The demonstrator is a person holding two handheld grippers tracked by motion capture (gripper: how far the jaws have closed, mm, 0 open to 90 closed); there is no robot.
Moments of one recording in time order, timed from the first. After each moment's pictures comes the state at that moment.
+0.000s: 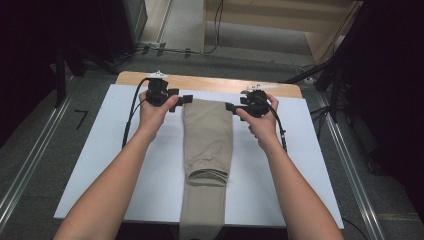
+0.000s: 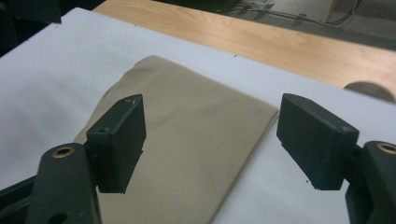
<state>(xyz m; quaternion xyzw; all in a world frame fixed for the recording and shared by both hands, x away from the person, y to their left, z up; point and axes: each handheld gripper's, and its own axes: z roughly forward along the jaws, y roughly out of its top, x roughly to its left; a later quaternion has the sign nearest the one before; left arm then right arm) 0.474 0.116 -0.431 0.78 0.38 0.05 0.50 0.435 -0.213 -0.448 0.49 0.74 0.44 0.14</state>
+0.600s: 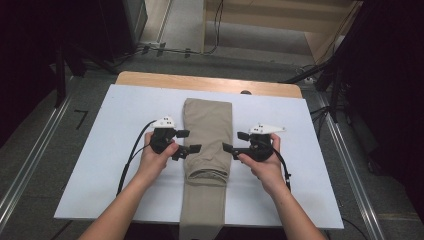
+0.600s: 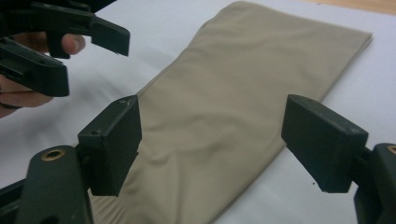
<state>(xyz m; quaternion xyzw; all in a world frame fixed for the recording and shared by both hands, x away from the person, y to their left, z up) 0.346 0.105 -0.471 0.82 0.28 -0.02 0.51 0.309 -0.201 -0.470 0.43 0.76 0.48 0.11</state>
